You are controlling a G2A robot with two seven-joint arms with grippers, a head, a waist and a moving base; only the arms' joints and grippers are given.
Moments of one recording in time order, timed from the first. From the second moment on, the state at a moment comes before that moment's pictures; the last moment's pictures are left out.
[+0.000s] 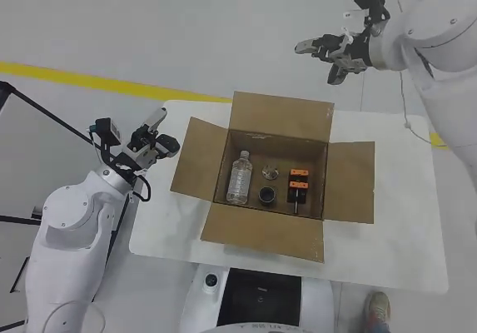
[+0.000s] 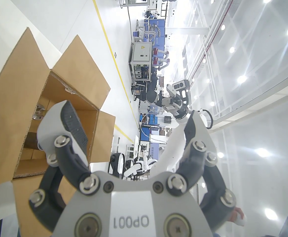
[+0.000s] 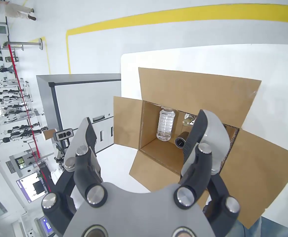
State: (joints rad) left arm 1.60 -1.15 -1.70 -2.04 -0.37 0.25 -0.52; right arm -0.28 -1.09 0.84 -1.35 -0.09 0.68 1.13
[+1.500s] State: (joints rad) left arm 1.60 -1.15 -1.74 -2.01 -0.41 0.25 -0.51; right arm -0.34 -1.09 0.85 -1.42 0.01 0.61 1.13
